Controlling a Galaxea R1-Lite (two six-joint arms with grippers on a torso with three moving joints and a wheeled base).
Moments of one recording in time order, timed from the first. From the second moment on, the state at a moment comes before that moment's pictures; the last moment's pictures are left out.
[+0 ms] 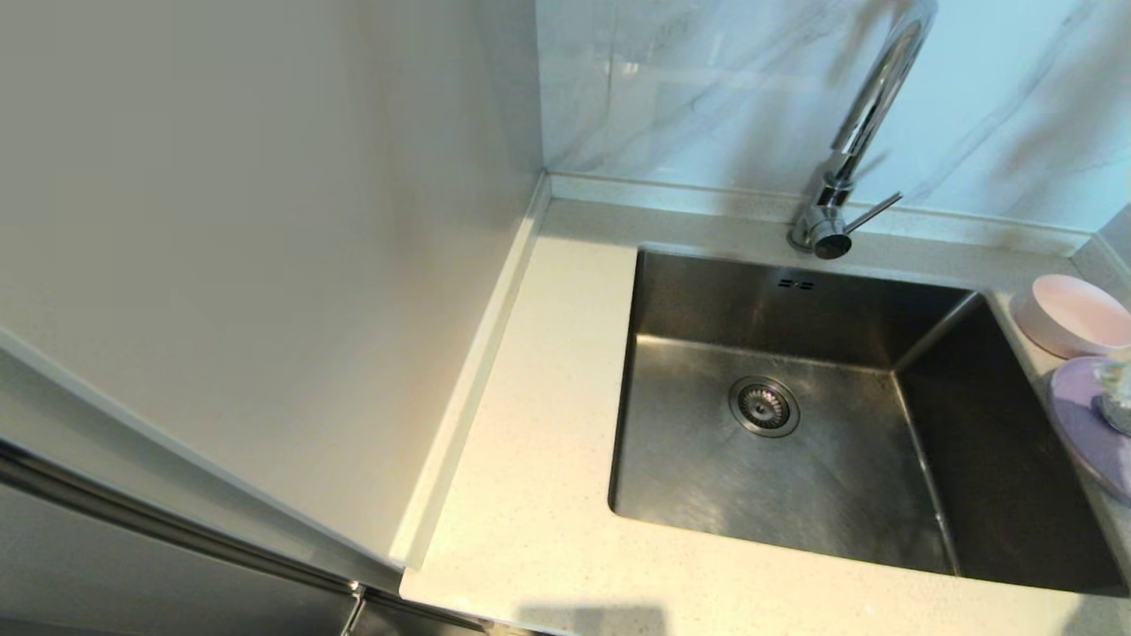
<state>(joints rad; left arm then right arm) 0.00 0.00 0.00 0.00 0.00 0.00 -0.47 1.37 -1.13 0.33 0.23 -0.42</state>
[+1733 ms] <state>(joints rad) 0.00 0.00 0.00 0.00 0.00 0.00 0.15 0.29 -0.46 0.27 -0.02 -0.25</state>
